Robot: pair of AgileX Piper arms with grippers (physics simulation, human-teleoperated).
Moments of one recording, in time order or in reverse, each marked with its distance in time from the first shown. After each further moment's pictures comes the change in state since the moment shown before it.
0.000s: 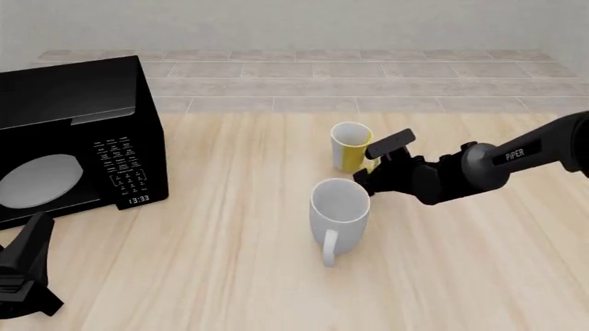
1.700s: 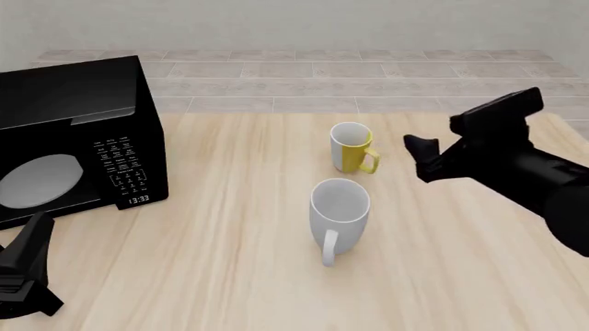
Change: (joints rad) left arm 0.000 0.000 0.000 0.000 0.000; right arm 0.004 -0.840 0.418 0.061 -0.009
